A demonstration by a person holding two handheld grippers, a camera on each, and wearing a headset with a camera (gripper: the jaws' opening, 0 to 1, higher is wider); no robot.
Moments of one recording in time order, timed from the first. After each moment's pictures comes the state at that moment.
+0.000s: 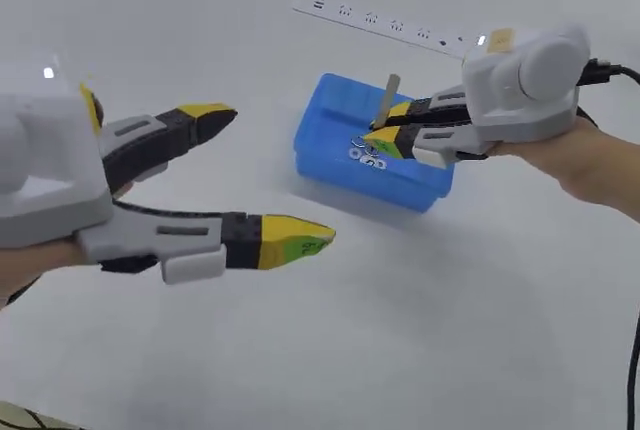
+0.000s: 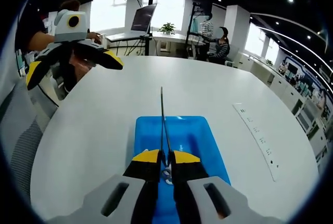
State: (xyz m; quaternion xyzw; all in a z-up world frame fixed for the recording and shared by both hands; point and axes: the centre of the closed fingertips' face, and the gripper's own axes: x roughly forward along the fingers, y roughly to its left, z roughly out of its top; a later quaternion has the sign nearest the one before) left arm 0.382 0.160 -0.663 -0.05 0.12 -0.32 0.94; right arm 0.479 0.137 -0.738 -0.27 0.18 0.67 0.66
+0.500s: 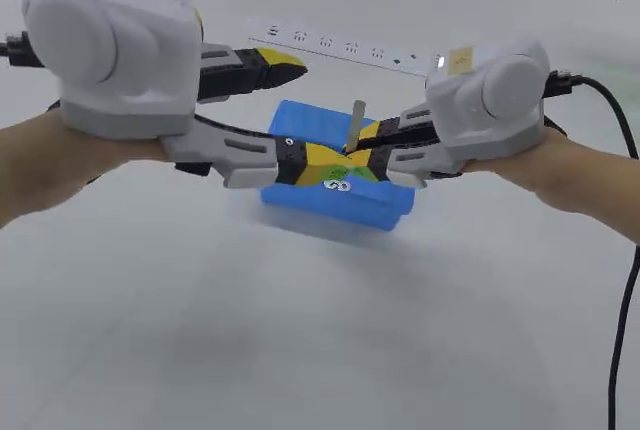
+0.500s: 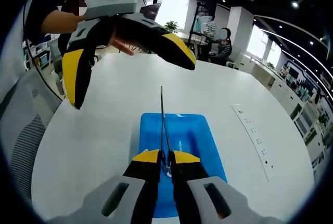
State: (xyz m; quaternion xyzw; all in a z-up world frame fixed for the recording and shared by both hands) left arm 0.461 0.114 -0.640 0.11 0.10 -0.43 0.89; right arm 0.475 0.124 -0.732 -0.29 0.18 0.67 0.66
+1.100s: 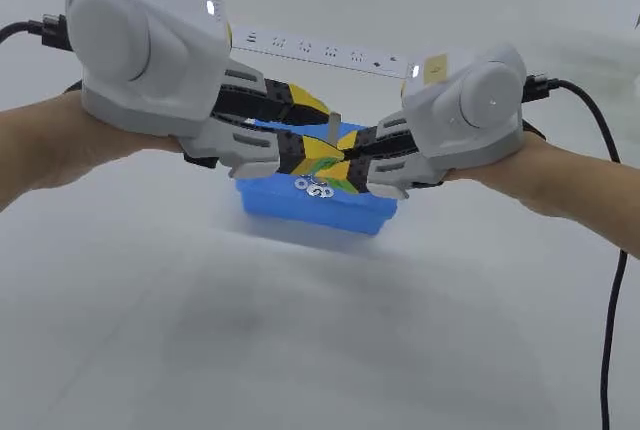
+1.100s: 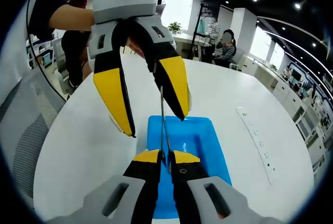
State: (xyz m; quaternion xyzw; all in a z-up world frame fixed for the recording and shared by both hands) left arm 0.453 0.097 -0.656 0.16 0.13 -0.49 0.85; right arm 0.463 0.126 -0.729 -0.29 0.17 0.68 0.65
